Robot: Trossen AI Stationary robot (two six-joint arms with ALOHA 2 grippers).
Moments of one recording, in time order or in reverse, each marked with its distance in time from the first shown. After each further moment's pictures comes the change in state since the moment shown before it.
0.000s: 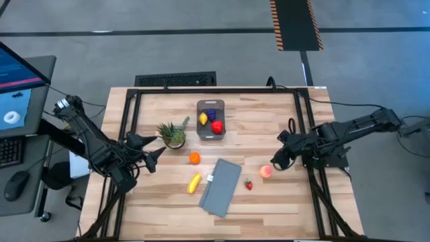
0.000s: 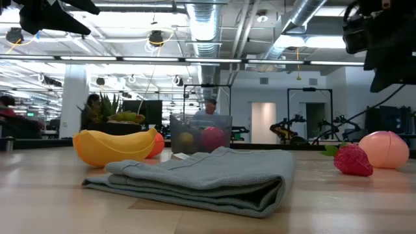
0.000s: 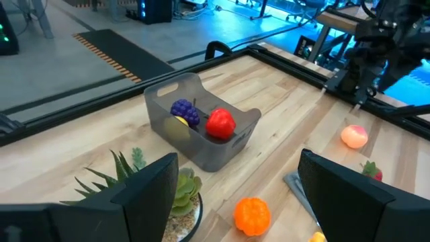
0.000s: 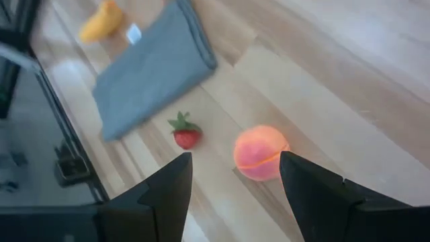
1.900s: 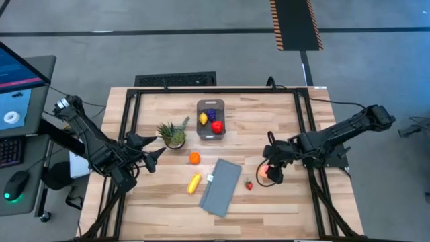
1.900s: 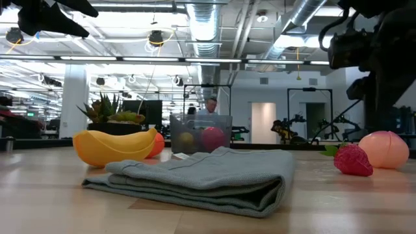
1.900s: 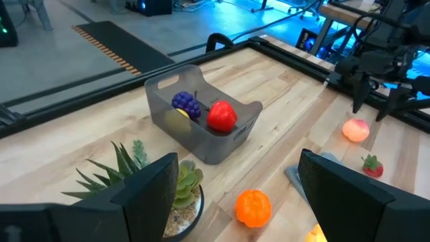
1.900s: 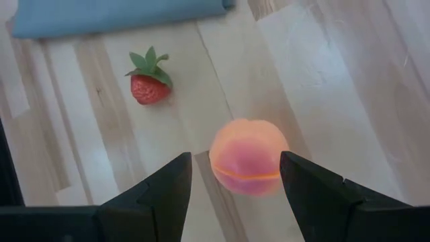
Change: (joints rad) left arm 0.000 0.000 0.000 -0.016 0.029 -0.019; right arm 0.022 0.353 0.001 0.151 -0.080 -0.443
